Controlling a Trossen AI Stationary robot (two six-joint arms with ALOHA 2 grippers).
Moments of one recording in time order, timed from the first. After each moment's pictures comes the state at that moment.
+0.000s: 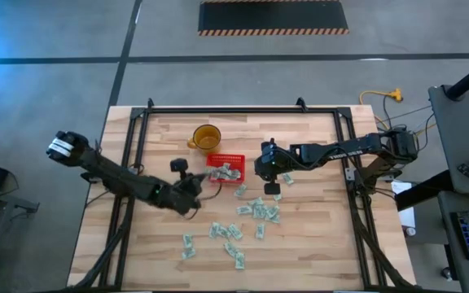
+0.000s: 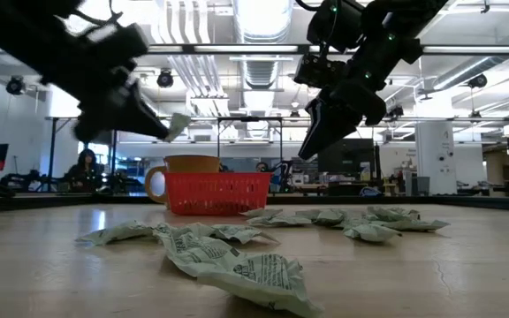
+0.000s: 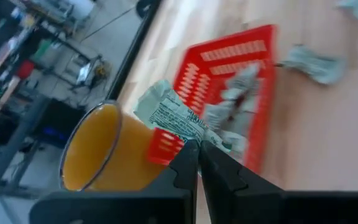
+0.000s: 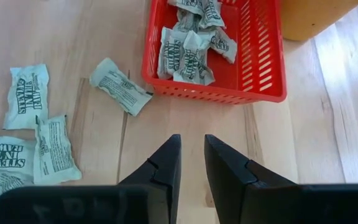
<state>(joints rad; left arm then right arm) -0.36 1.32 0.59 -0.09 -0.93 -0.06 -0.08 1.59 0.93 -0.23 0.05 -0.16</state>
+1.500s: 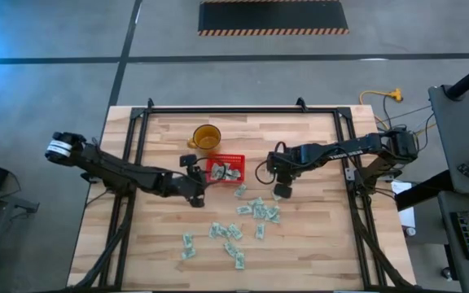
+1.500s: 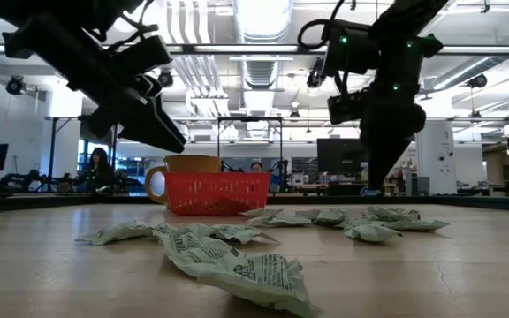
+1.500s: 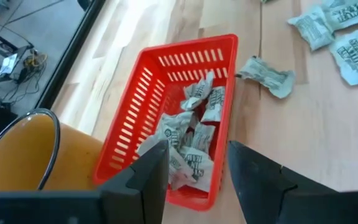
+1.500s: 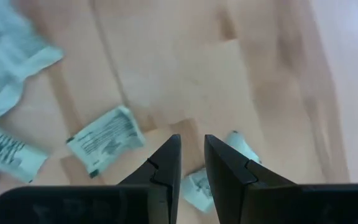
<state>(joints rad) -0.22 1.31 0.59 0.01 -0.59 0.01 -0.08 1.59 0.93 -0.66 0.06 0.26</state>
